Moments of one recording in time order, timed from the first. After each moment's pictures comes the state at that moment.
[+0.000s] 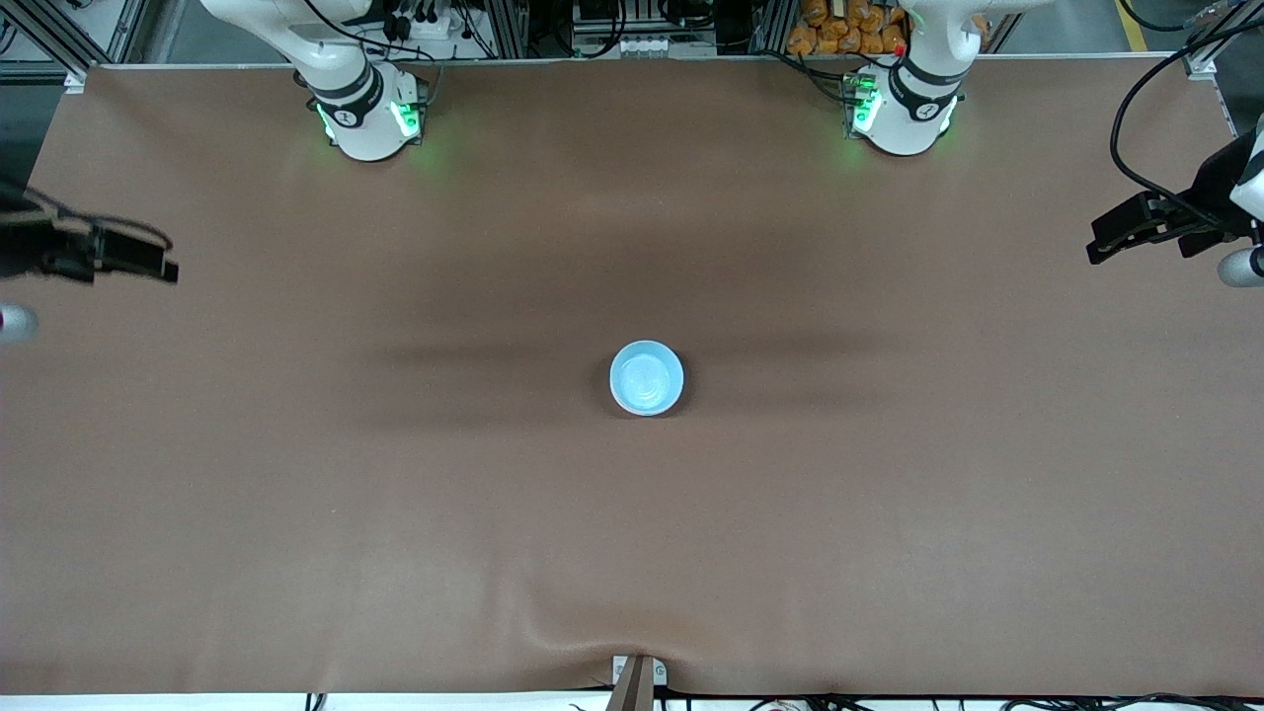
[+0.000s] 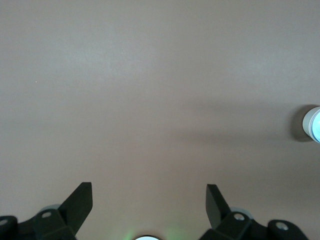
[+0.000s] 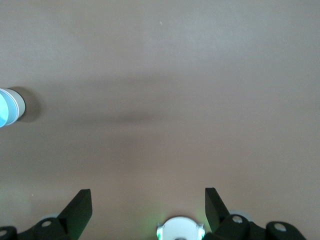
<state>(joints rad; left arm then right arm) 0.02 0.04 -0.07 -1.47 0.01 1.46 -0.12 0.04 0.19 -0.05 -1.23 0.08 1.23 0.08</state>
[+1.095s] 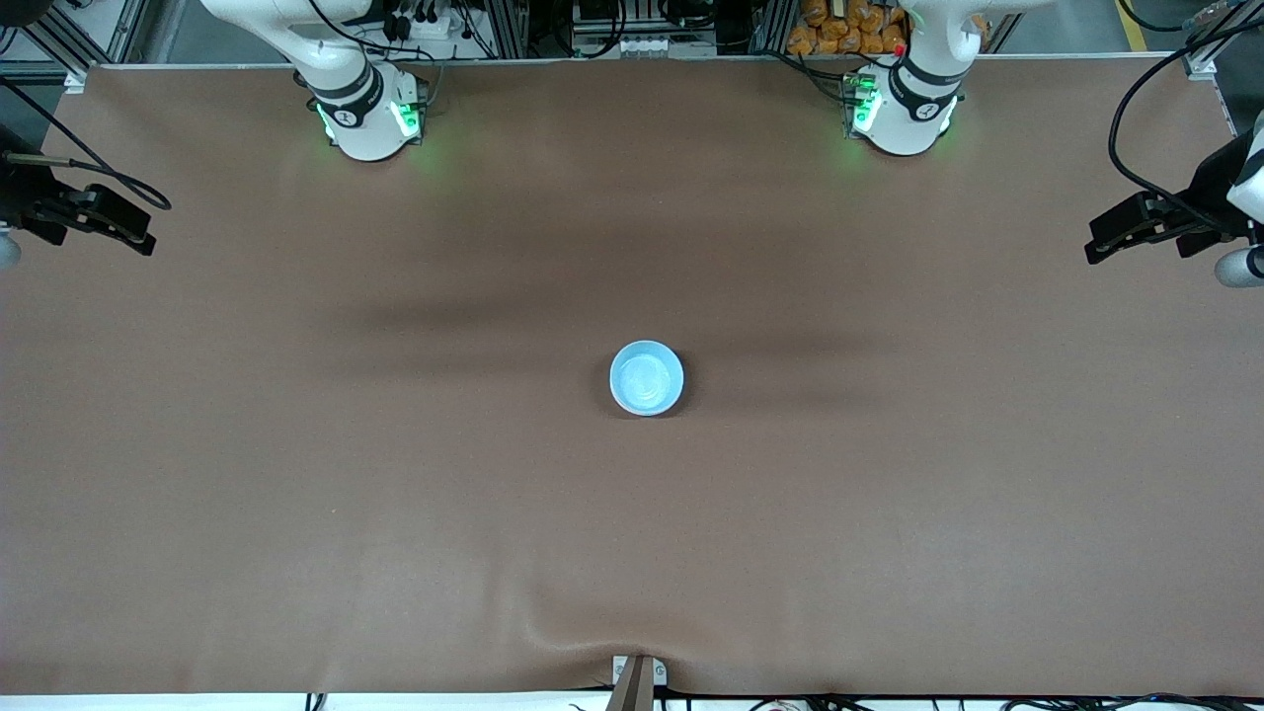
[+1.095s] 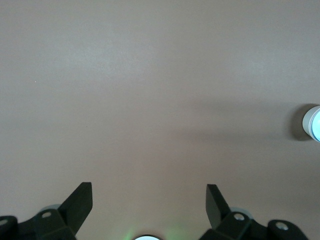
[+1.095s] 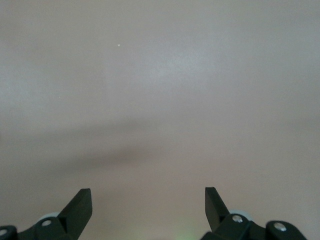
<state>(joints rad) 0.02 0.04 -0.07 -1.47 0.01 1.46 -0.12 0.02 -0.08 -0.04 -1.64 -0.07 1.55 0.09</state>
